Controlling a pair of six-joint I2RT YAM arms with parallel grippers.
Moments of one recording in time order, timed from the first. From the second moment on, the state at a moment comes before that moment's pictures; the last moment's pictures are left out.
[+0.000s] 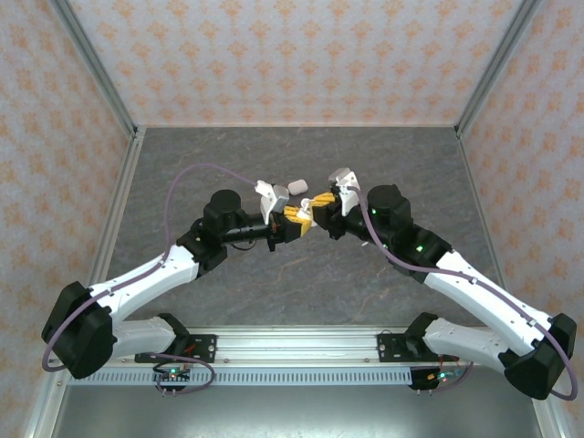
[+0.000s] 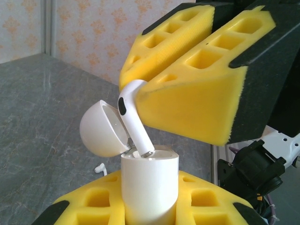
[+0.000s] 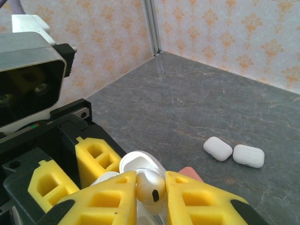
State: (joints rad) left arm -0.63 1.20 0.74 0.30 0.62 -0.22; right arm 0.75 0.99 0.93 -0.21 -0.16 0.13
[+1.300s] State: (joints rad) left arm -0.63 1.16 0.71 0.32 0.62 -0.20; right arm 0.66 0.98 1.09 -0.33 -0.25 0.29
